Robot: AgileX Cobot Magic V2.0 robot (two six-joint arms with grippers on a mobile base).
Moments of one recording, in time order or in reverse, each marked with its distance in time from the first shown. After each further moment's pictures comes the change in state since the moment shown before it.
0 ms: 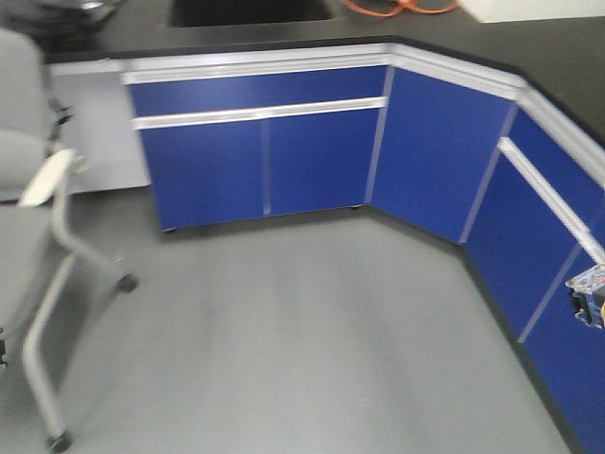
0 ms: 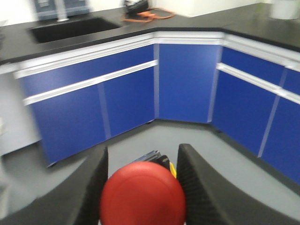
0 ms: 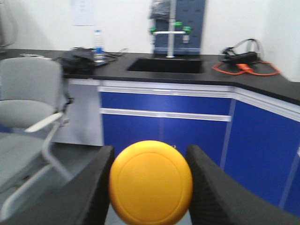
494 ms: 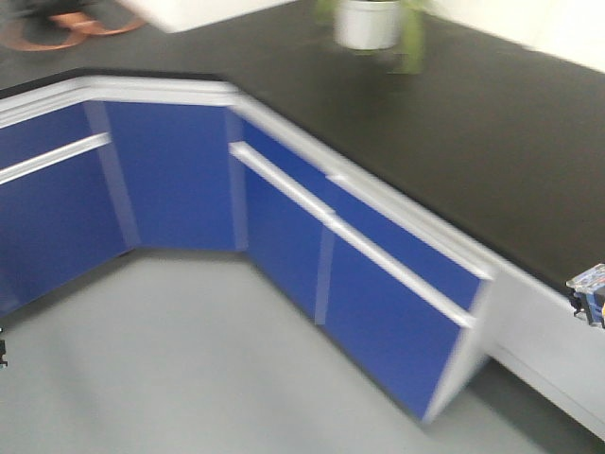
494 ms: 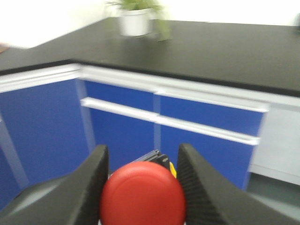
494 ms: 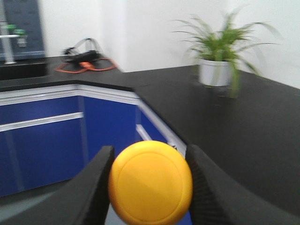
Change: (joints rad) left arm 0.000 0.000 0.000 0.001 0.000 0.000; right arm 0.000 0.000 0.000 0.000 0.000 0.000
